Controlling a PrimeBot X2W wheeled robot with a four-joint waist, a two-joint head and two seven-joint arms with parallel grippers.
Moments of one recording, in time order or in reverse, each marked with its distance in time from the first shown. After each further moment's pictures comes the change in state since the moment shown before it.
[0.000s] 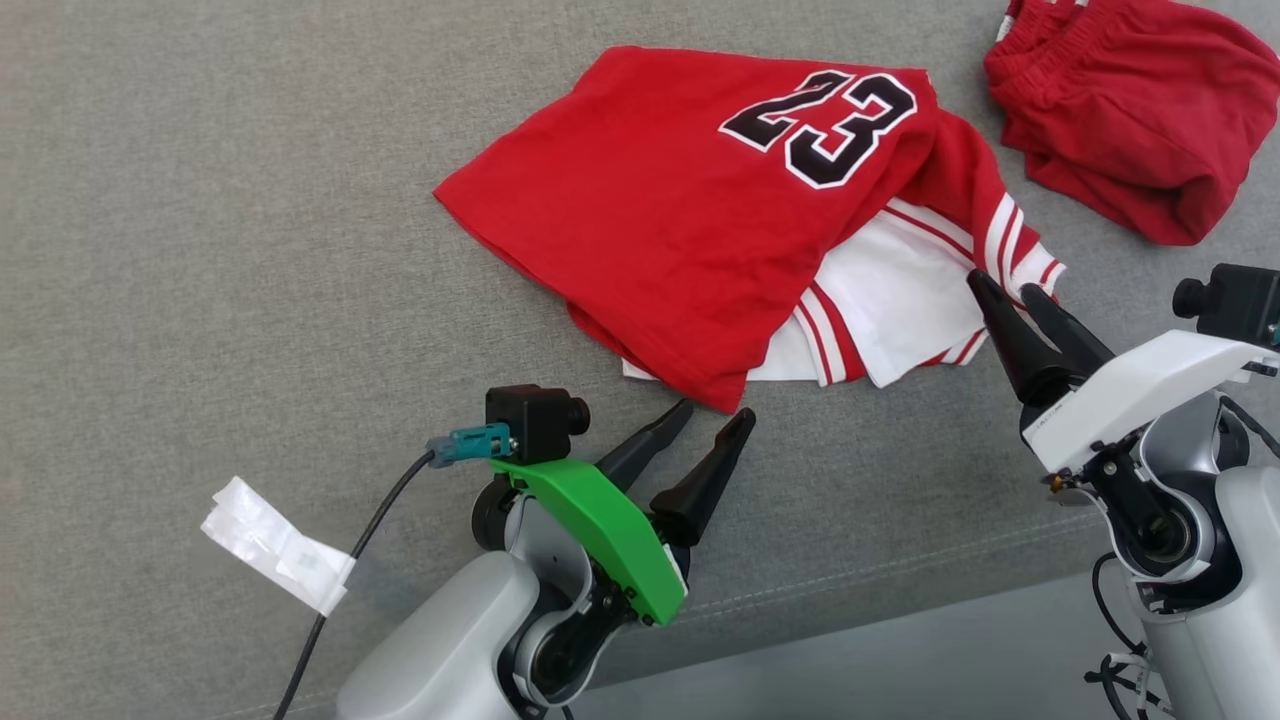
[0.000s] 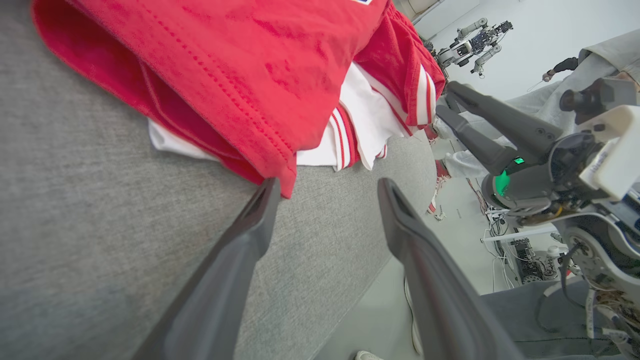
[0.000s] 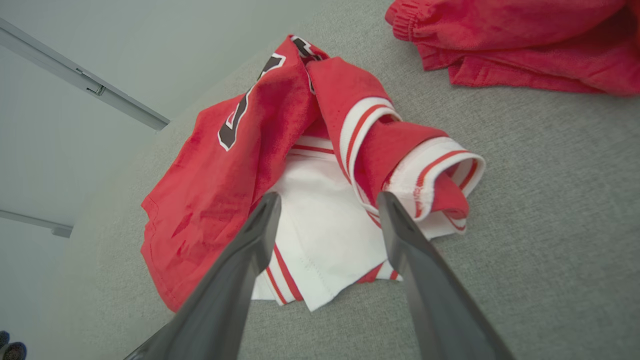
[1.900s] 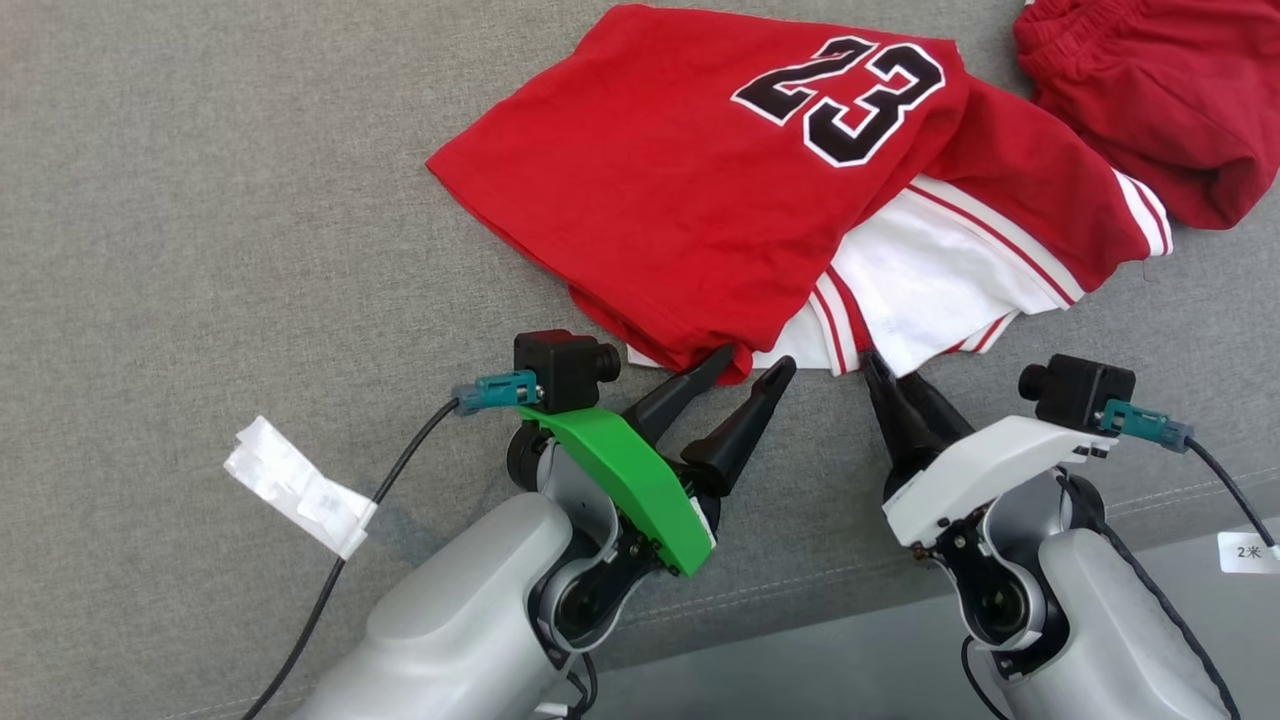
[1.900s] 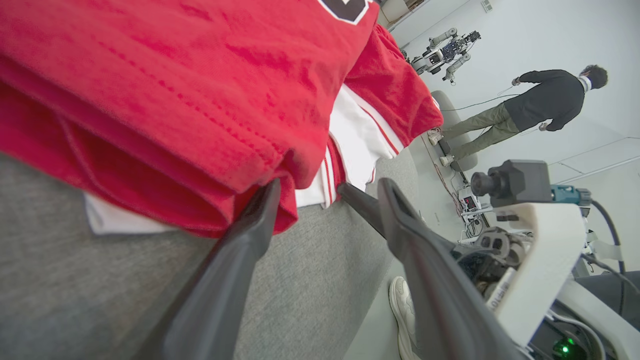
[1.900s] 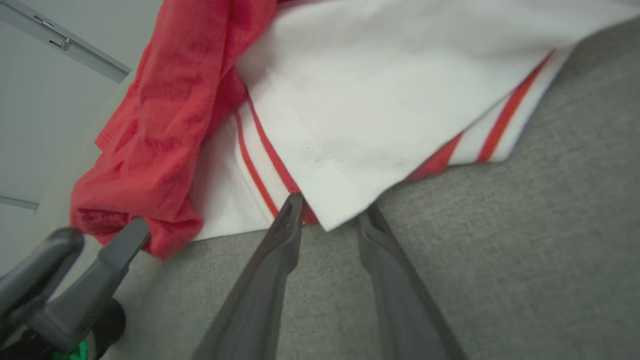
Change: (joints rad) left arm -0.174 -0.016 -0.139 0.126 -0.119 -0.048 -0.118; right arm 0.026 0.159 0.147 0.172 -0.112 0.021 -0.210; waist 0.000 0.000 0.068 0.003
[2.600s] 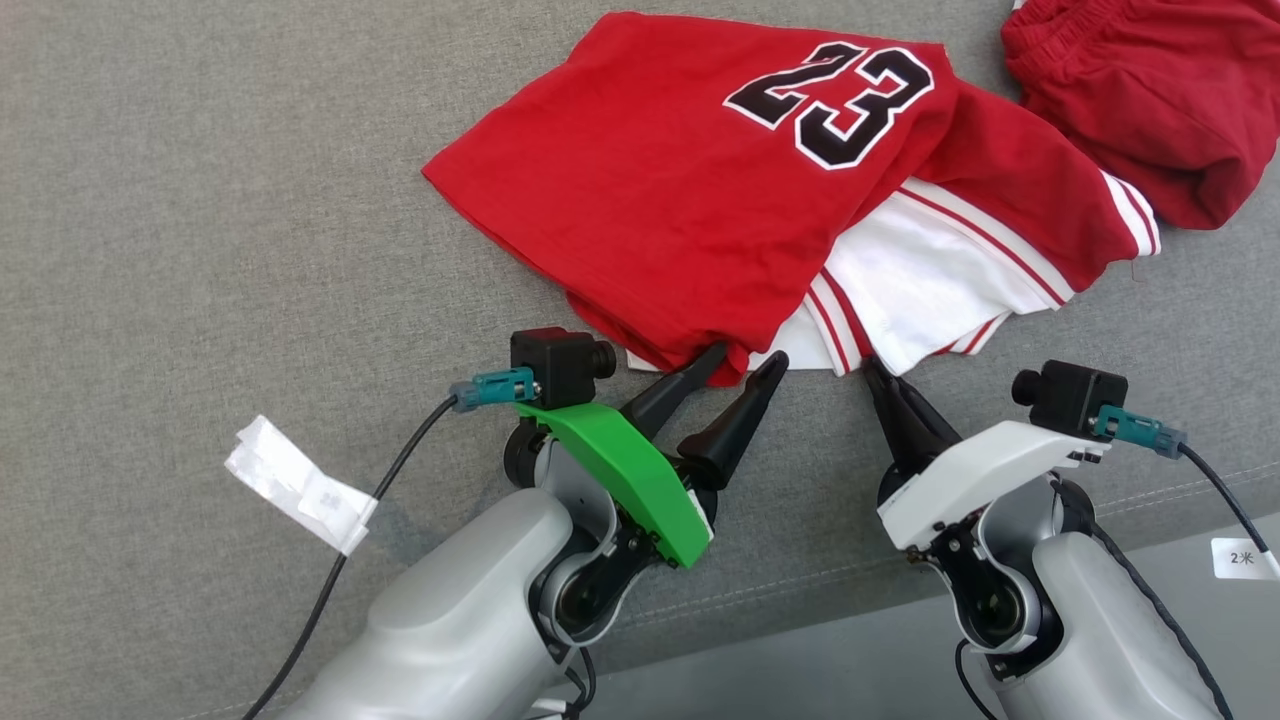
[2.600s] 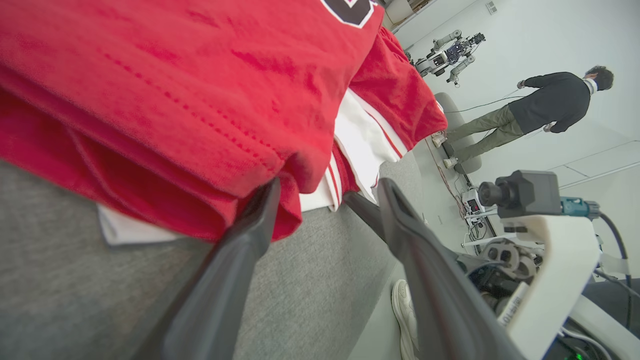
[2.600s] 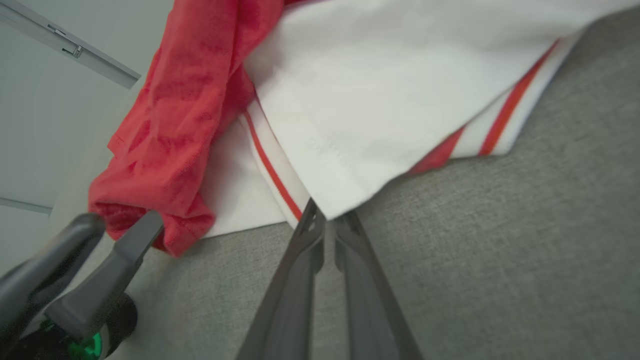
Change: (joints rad) left arm -0.025 0.000 -0.034 0.033 -0.043 0.000 -0.030; right arm 0.000 0.013 -0.005 0.021 0.010 0.008 -0.019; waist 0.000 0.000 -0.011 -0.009
